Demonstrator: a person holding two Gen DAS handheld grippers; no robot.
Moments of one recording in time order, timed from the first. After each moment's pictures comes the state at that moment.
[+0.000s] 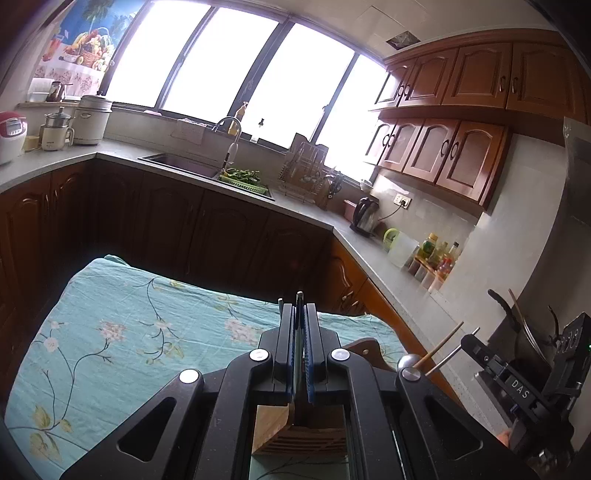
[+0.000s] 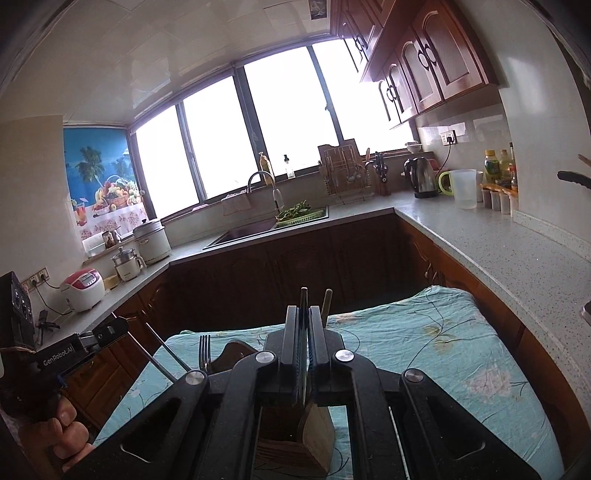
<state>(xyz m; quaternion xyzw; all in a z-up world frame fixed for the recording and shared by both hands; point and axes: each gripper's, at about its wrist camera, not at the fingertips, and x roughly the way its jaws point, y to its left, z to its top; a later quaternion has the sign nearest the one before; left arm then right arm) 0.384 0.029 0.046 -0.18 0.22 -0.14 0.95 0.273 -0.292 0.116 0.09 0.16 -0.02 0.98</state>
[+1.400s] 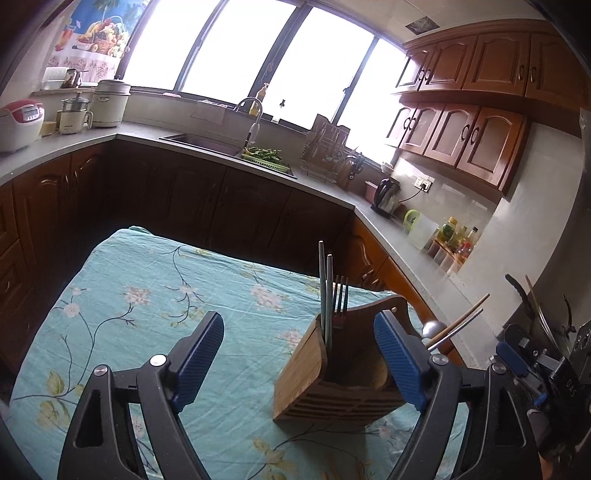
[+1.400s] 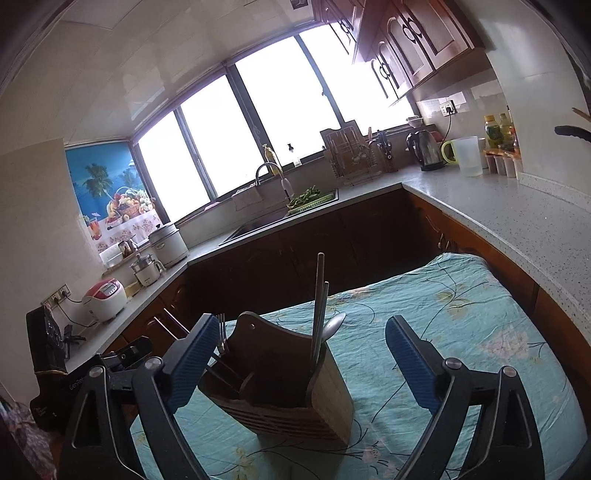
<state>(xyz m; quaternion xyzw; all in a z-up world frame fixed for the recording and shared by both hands) 0.356 0.047 0.033 -0.17 0.26 -0.10 0.94 0.244 -0.304 0.106 0.14 0.17 0.01 0.97</state>
